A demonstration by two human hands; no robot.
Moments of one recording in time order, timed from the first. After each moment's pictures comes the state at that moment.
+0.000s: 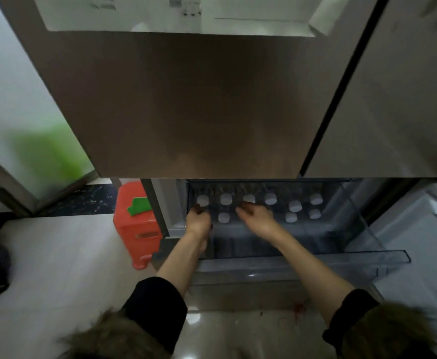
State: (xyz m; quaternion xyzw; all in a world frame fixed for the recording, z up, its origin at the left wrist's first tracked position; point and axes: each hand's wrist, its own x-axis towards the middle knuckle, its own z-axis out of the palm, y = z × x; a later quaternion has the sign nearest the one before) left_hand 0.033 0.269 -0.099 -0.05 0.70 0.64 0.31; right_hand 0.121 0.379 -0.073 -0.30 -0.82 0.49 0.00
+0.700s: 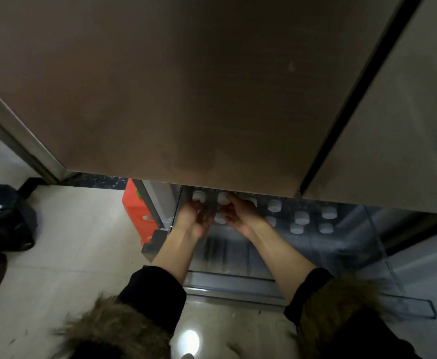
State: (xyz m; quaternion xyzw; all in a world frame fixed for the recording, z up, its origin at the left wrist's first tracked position) left_hand 0.012 0.307 -0.110 -0.26 0.47 0.79 0.31; right_hand 0.053 0.405 -0.115 -0.42 -0.48 0.77 0.00
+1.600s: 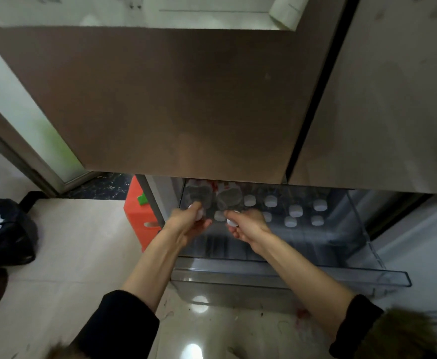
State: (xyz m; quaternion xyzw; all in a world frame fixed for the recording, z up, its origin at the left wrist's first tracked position) left_hand 0.045 0.268 -0.065 -0.19 0.63 0.69 0.31; right_hand 0.124 0.381 -0.071 -0.39 -0.60 0.70 -0.02
